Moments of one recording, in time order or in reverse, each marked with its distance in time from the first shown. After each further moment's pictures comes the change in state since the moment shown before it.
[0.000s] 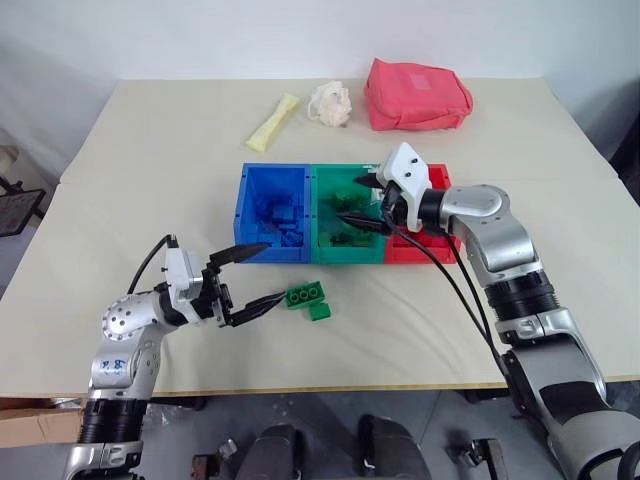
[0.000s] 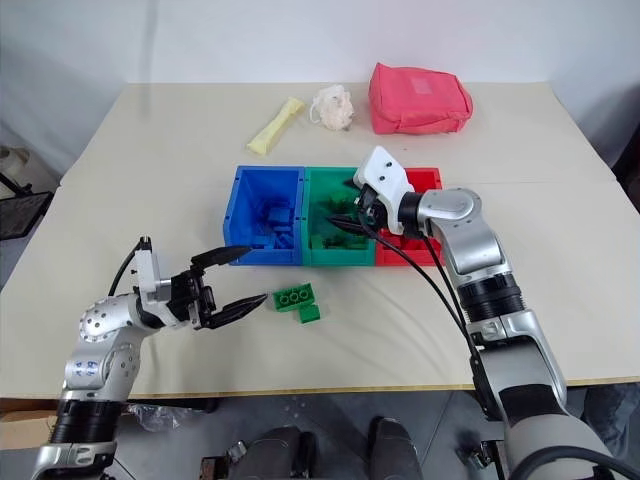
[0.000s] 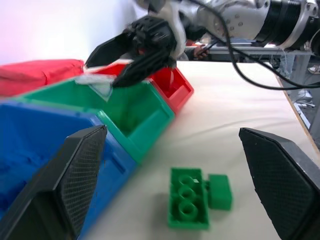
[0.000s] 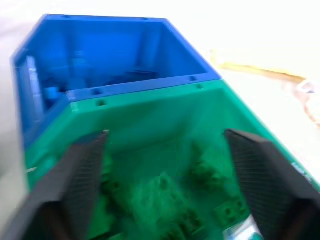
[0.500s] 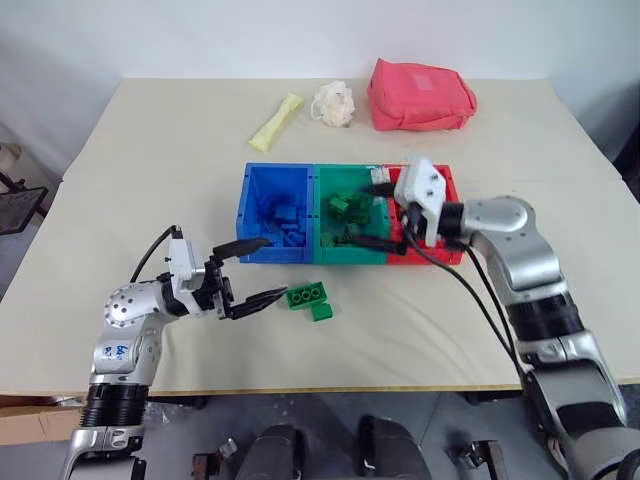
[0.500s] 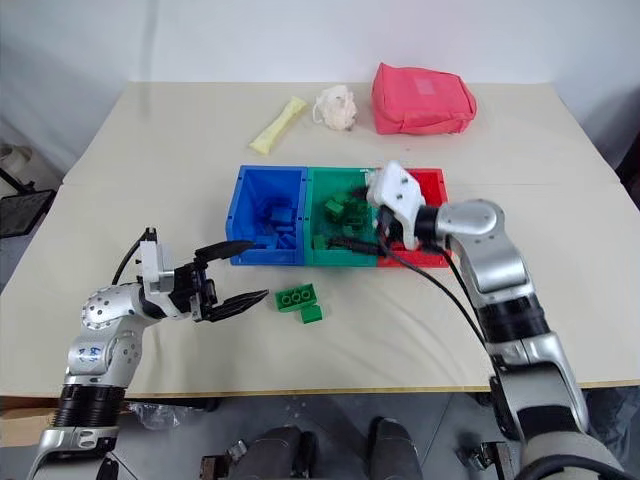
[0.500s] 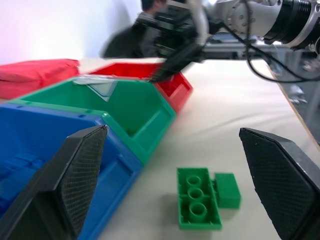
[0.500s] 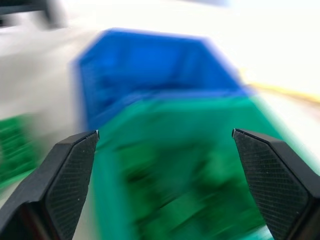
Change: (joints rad) left arm -0.041 0.041 -0.022 0.049 0.006 0.017 -0.060; right arm 0.234 -0.140 -0.039 -0.309 0.124 0.031 0.185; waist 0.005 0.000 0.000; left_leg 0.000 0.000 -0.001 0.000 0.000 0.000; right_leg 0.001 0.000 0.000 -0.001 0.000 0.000
